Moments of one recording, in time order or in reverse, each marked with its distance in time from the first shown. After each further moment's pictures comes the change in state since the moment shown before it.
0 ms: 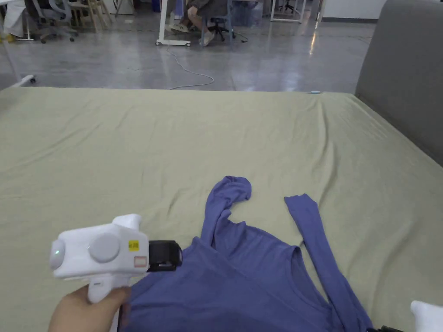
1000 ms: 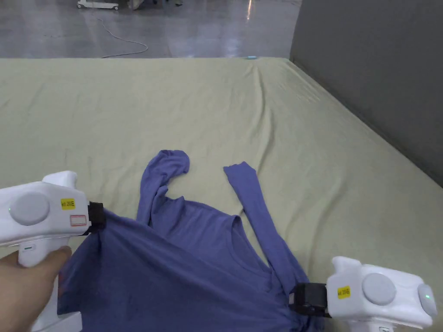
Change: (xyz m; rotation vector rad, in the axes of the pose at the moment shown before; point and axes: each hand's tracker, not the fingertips) left arm 0.028 0.021 0.013 0.061 -0.033 -0.045; right arm 0.035 0.022 -0.093 -0.345 -0.144 -0.136
